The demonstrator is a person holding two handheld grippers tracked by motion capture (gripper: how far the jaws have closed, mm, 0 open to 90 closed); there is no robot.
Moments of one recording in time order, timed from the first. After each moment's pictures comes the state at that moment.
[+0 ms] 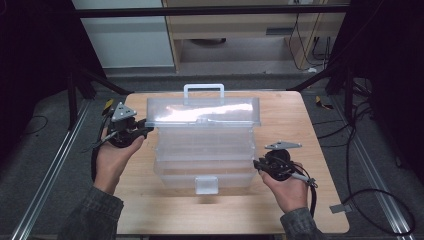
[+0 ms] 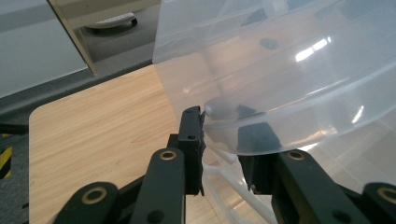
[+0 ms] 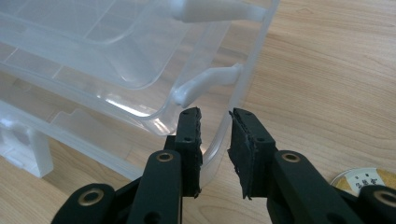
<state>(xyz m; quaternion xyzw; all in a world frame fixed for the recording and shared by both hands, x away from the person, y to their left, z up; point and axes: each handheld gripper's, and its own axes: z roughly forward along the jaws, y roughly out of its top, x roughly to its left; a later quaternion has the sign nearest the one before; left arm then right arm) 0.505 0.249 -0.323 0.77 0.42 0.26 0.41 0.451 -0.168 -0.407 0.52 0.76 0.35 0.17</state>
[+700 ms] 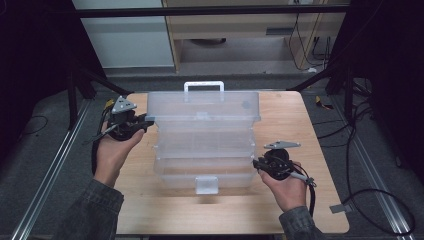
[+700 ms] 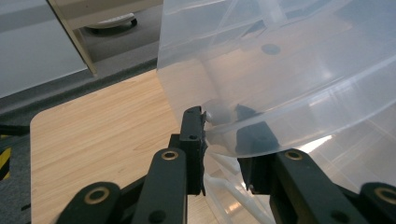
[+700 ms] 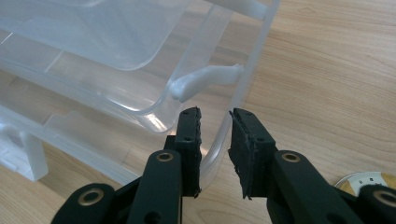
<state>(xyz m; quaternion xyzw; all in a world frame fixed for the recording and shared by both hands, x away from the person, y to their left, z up) 0.519 0.250 -0.313 0.77 0.42 0.26 0.41 0.456 -0.168 -0.410 0.52 0.76 0.35 0.16</state>
